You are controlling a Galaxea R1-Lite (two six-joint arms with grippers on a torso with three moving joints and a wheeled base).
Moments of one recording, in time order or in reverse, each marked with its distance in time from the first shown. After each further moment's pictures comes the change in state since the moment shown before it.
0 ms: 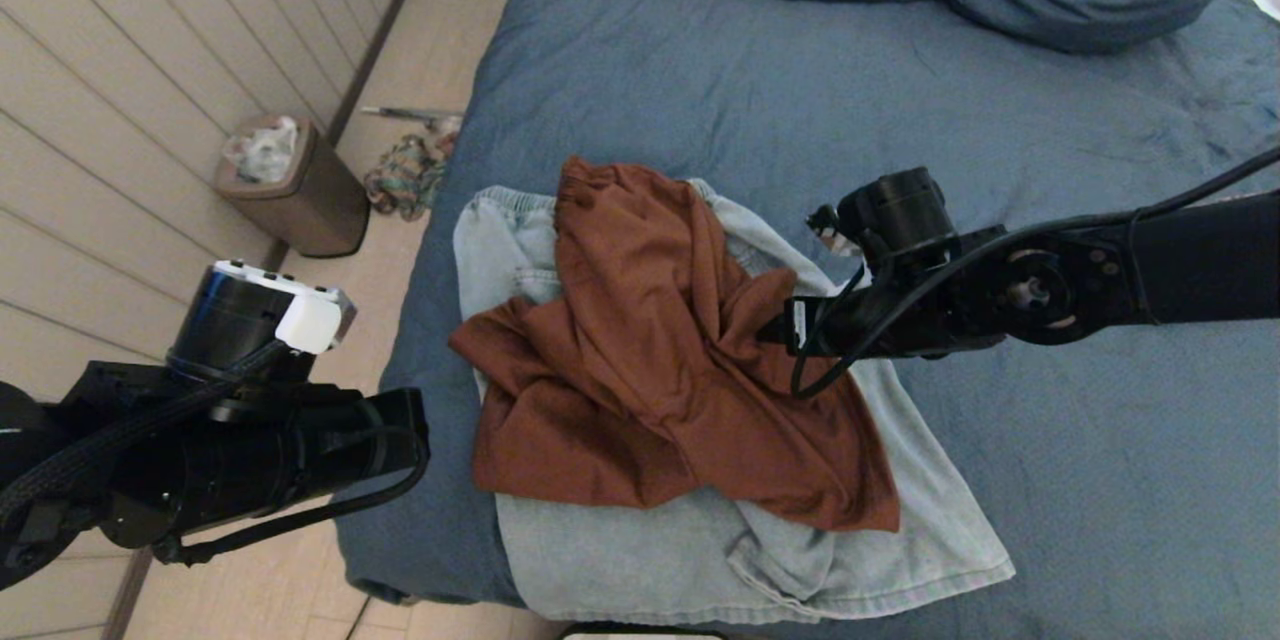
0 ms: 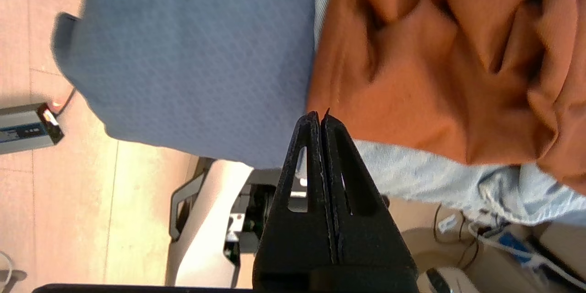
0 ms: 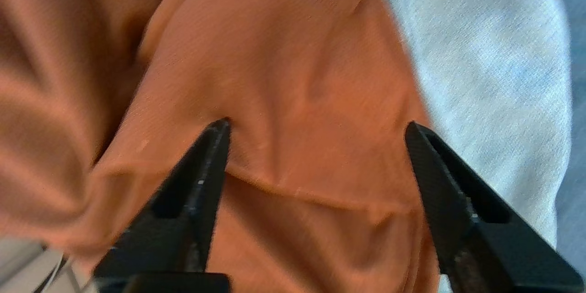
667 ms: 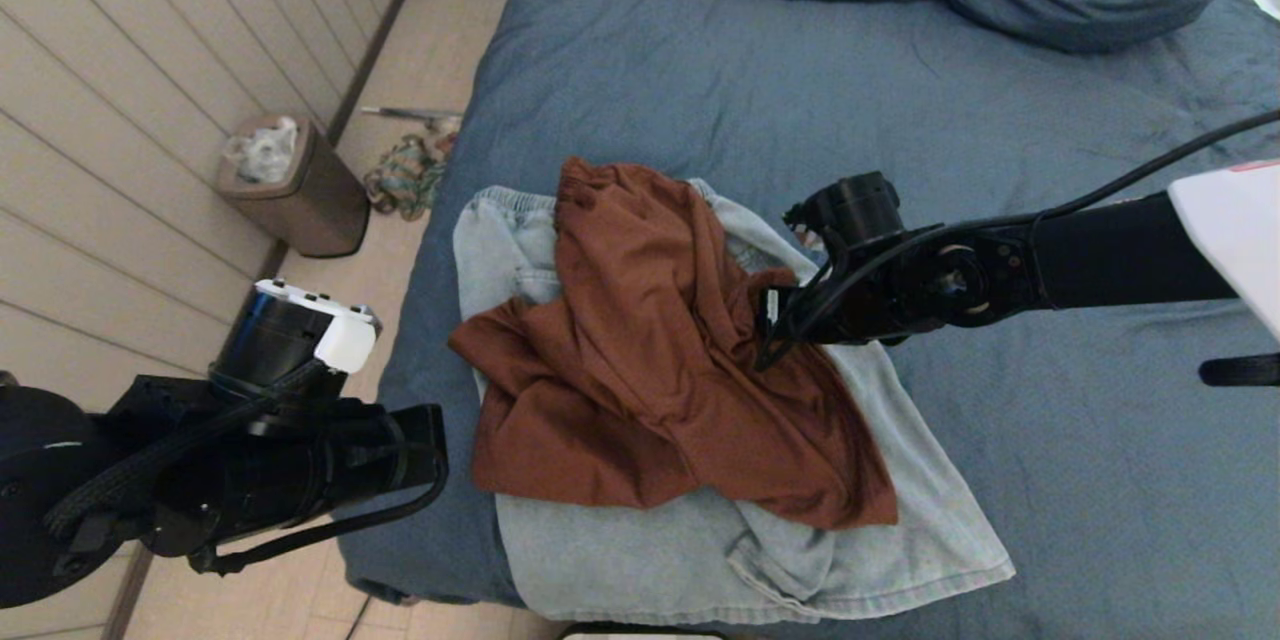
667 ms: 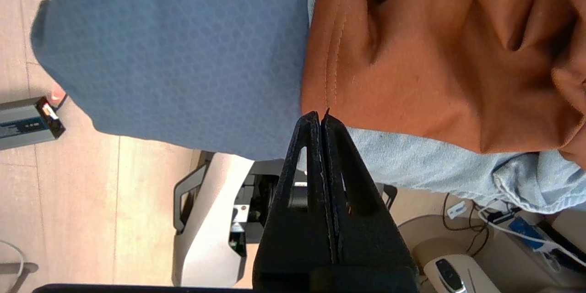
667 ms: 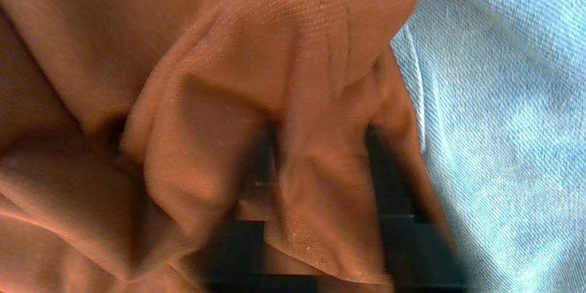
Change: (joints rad) left arm -0.028 0.046 0.018 -0.031 0.003 0.001; right arm -0.010 0.138 -0.148 -0.004 0.002 0.021
